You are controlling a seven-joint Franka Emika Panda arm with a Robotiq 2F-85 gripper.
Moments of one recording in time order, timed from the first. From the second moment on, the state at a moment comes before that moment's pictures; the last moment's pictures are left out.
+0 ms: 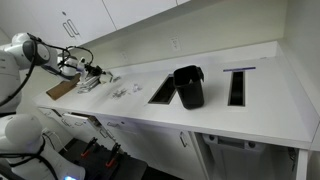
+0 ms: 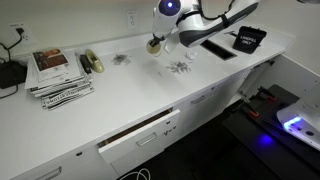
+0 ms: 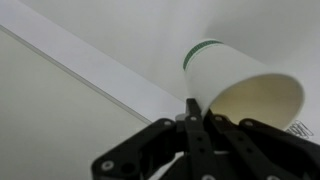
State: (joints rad) arm 0.41 0.67 0.28 -1.47 -1.16 2.21 0.95
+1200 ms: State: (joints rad) arm 0.43 0.62 0.23 -1.53 -0.45 2.45 0.34
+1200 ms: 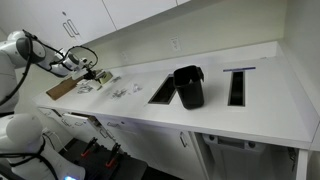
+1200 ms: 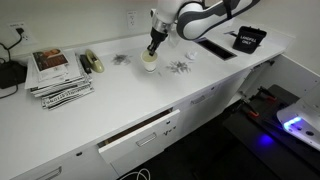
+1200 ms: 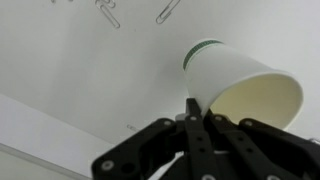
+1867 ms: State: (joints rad) arm 0.45 0.66 0.21 -1.53 -0.25 2.44 0.23
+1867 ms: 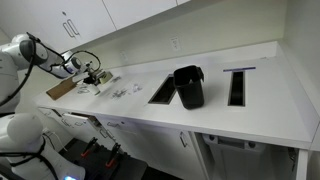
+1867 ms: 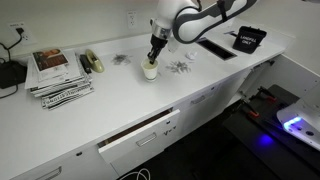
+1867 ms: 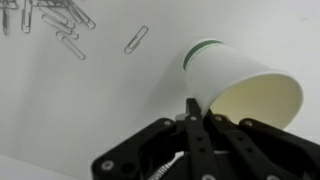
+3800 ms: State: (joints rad) arm 0.48 0.51 0.20 -1.64 -0.16 2.55 0.16
